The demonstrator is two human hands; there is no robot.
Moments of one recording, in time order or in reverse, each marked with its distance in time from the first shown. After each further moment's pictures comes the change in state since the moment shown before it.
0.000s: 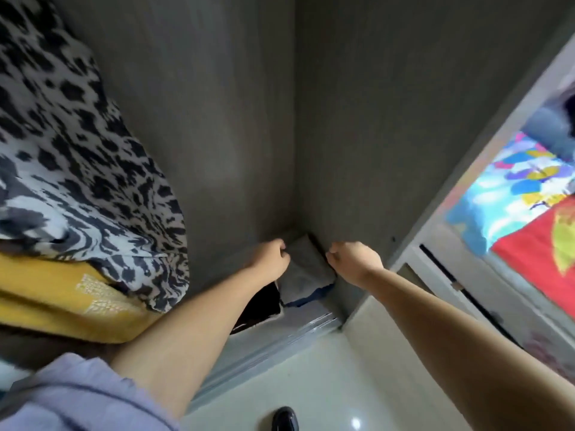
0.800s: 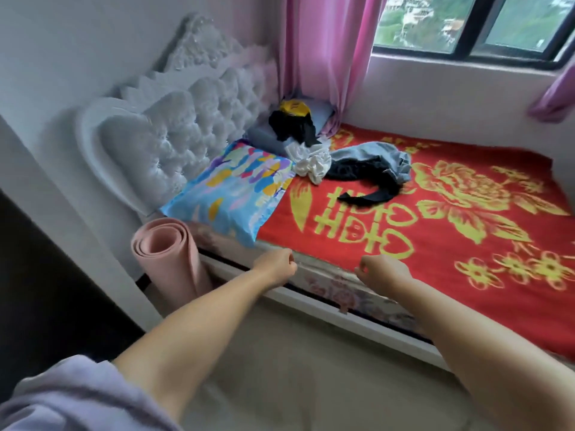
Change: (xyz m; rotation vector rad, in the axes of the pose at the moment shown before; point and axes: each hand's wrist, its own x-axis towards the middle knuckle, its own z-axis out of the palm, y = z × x) left_hand -0.179 0.459 0.256 0.348 -0.353 0.805; right_hand -0.391 0.446 -0.111 0.014 0.102 0.782
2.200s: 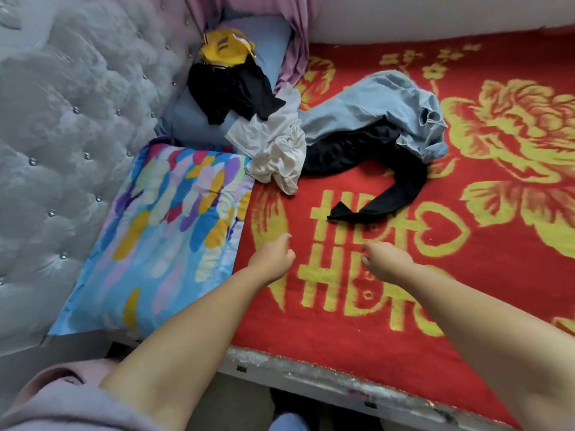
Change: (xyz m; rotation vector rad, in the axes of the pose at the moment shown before) left_hand 0.583 0.039 0.003 -0.018 -0.295 -0.074; right_hand 0.552 0.158 0.040 0.219 -0.302 0.125
